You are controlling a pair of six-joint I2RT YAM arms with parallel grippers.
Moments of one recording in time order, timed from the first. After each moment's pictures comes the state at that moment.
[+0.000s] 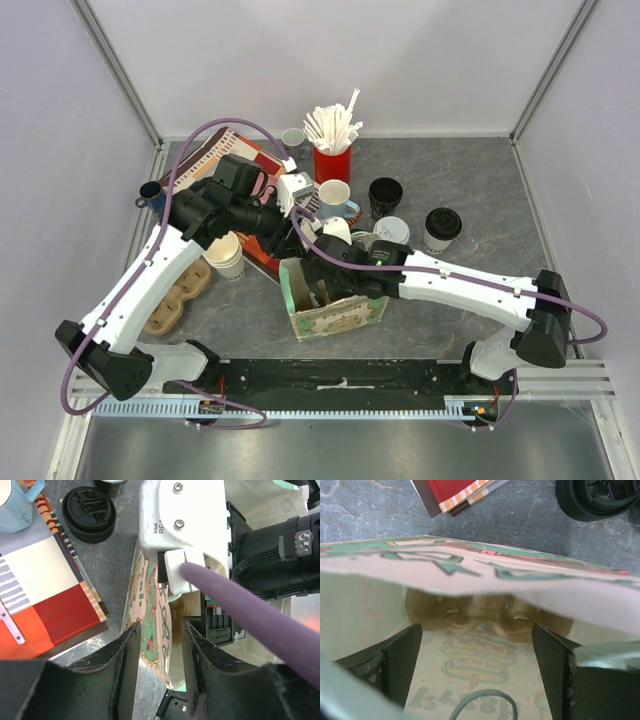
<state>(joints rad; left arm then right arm) -0.56 1.28 1.45 -1.01 0.58 0.23 1.17 1.52 1.36 -0.89 0.33 0.72</state>
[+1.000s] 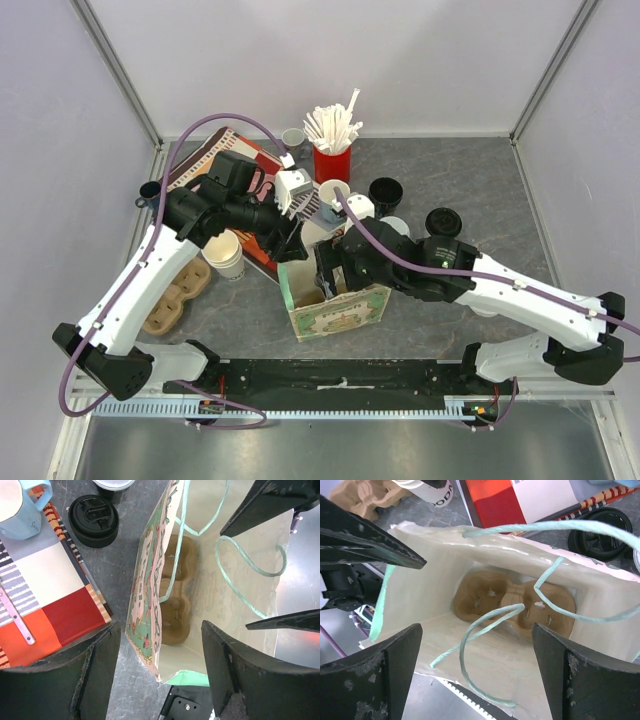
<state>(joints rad) -0.56 1.28 1.51 -1.04 0.58 0.25 1.19 1.30 1.46 -0.89 0.30 0.62</state>
